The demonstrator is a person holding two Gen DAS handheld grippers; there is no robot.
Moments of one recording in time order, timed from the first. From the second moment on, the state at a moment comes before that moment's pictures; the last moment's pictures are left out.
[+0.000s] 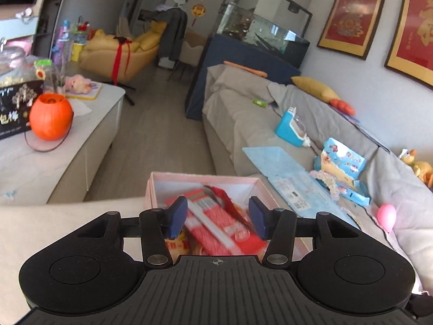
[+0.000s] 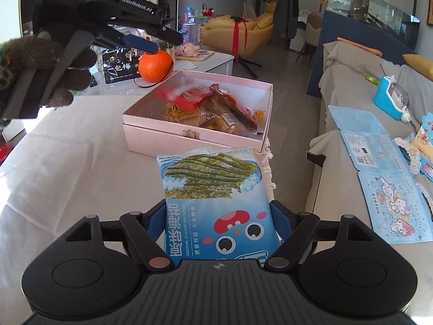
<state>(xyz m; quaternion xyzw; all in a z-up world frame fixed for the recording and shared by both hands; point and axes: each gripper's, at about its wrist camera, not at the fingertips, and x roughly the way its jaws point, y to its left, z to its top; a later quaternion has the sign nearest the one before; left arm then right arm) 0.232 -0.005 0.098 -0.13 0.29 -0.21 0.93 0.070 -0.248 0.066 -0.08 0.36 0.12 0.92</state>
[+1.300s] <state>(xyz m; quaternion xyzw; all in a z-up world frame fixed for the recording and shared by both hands) 0.038 -0.002 -0.004 -0.01 0.32 -0.07 0.95 0.054 -0.178 -0.003 -0.02 0.37 0.07 0.93</state>
